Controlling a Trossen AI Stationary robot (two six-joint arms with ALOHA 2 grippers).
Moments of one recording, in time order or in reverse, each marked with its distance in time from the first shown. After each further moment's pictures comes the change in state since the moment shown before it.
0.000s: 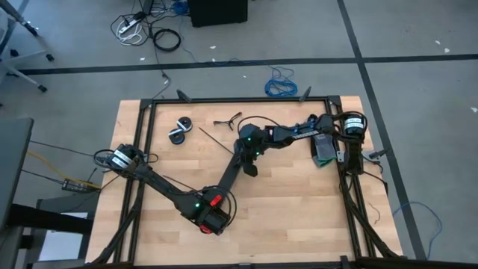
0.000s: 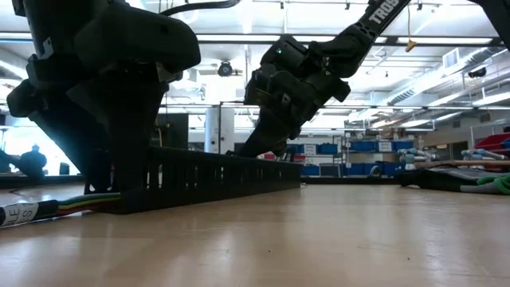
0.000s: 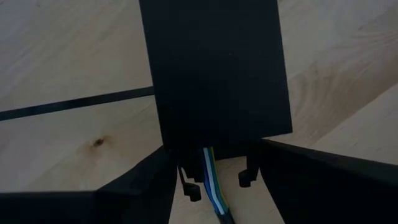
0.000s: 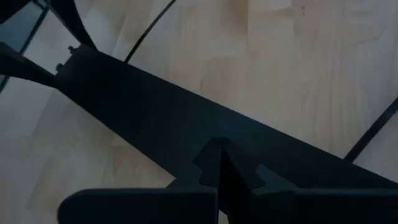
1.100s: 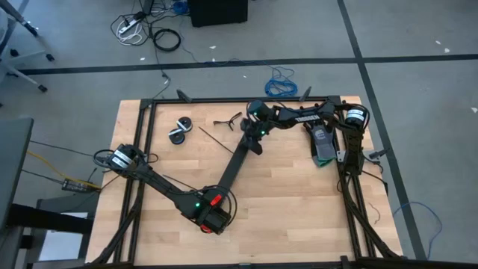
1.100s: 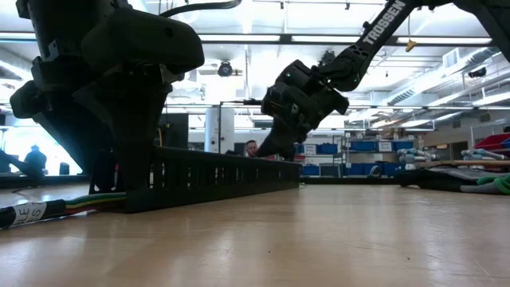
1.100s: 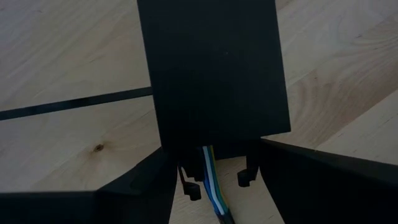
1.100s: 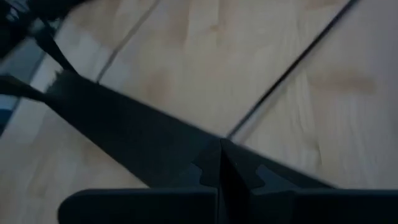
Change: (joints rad) left arm 0.001 0.002 -0.002 0.004 -0.003 -0.004; right arm -0.257 -0.001 0.000 0.029 -0.226 -0.053
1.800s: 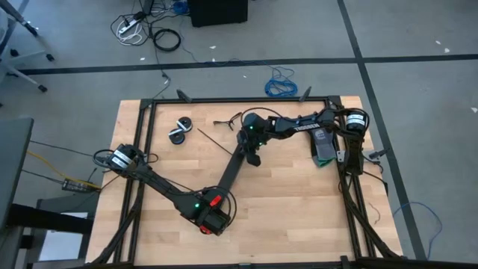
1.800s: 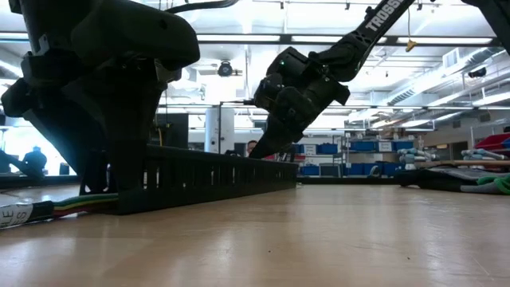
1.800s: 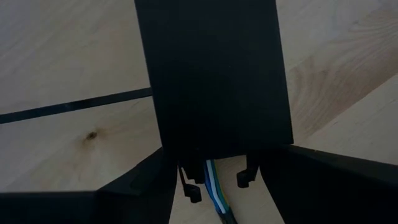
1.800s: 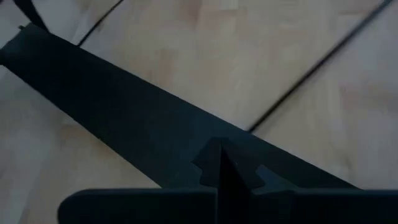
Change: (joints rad) left arm -0.002 0.000 0.000 0.011 0.014 -0.002; right arm 0.153 -0.006 0.004 -0.092 0.199 -0.127
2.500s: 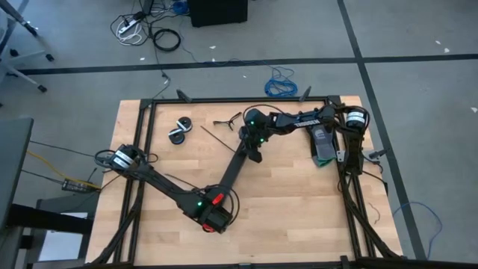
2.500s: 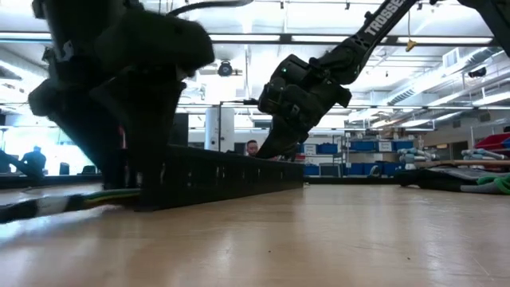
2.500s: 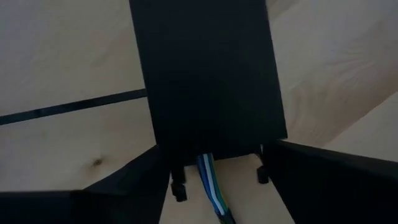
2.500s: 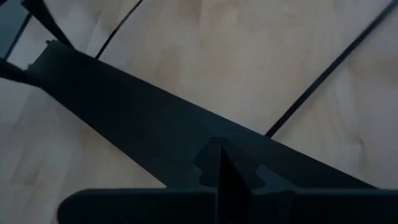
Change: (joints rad) left arm 0.006 0.002 0.026 -0.023 -0.022 0.055; right arm -0.073 0.002 -0.001 -0.044 -0.058 0.048
